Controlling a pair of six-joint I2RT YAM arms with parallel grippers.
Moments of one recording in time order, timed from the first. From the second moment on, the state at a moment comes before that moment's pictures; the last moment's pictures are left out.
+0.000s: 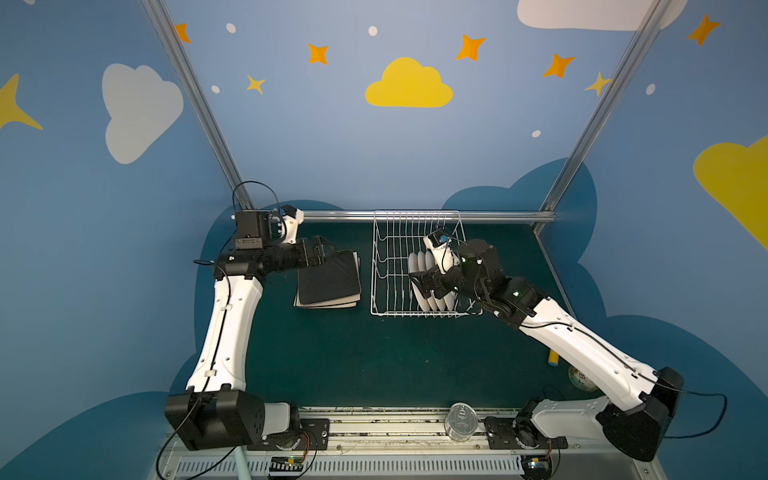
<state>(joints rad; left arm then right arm) 0.04 1.31 1.42 -0.81 0.64 -0.21 0.77 1.29 1.28 -0.48 0.04 0.05</state>
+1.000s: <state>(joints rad) -0.50 1.63 1.36 -0.46 0.34 -0.60 0.66 1.16 1.18 -0.69 0.12 0.16</state>
